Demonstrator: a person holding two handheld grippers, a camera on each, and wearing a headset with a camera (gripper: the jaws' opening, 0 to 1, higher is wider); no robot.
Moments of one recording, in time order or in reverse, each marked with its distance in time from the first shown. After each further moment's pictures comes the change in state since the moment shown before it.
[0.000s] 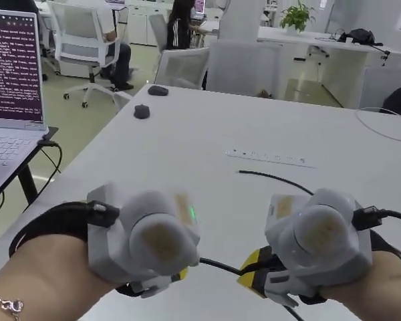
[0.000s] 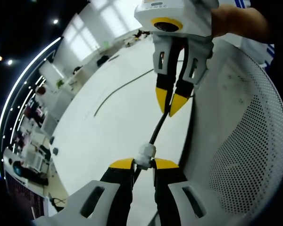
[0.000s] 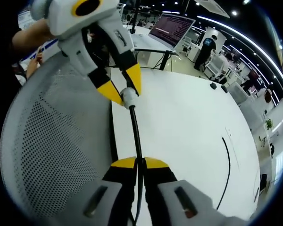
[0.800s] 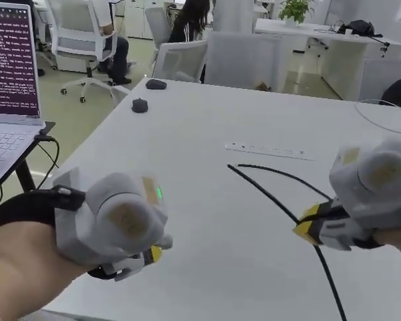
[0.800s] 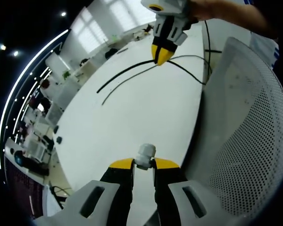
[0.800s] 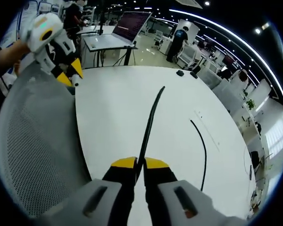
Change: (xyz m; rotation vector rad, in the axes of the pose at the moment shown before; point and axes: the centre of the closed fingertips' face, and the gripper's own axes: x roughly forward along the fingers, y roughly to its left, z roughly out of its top) left arm -0.007 0.018 -0.026 -0.057 0.046 0.044; right arm -0.043 -0.108 -0.027 0.146 -0.015 -0.208
